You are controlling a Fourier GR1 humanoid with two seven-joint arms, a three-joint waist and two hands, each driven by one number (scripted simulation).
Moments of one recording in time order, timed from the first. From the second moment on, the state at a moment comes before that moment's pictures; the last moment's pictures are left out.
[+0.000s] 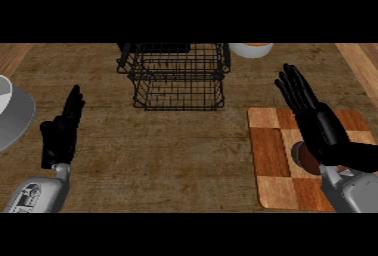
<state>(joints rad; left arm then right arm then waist) -0.18 0.32 -0.09 -1.39 0.04 0.31 0.05 -0.28 -0.49 0.34 -1.64 -0.40 -0.20 -0.13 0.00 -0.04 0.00</state>
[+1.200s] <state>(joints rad) -0.11 0.24 -0.18 -1.35 0.16 0.03 -0.10 -0.09 -0.58 0.23 -1.59 0.00 -0.82 0.09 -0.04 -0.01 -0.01</state>
